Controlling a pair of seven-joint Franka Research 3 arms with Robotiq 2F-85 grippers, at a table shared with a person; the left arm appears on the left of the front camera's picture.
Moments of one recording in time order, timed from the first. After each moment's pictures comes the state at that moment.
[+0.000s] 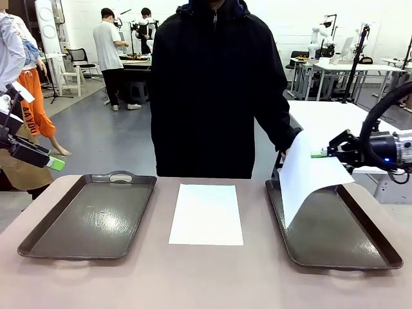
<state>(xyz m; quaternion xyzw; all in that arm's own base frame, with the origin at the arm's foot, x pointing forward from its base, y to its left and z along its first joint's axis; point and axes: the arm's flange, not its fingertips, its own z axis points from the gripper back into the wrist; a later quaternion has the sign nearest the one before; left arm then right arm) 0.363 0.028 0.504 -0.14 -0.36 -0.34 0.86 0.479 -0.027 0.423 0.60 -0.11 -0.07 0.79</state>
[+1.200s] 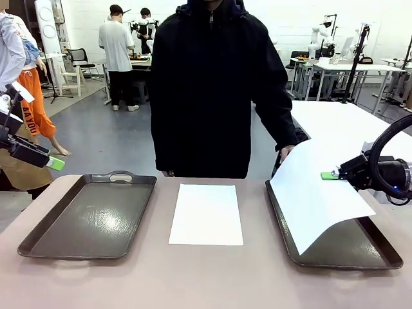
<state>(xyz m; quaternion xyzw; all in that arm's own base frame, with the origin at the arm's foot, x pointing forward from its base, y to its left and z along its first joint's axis) 0.363 0.029 0.504 -0.14 -0.36 -0.33 0.86 0.481 -0.054 0.351 0.66 -0.08 0.06 0.74</state>
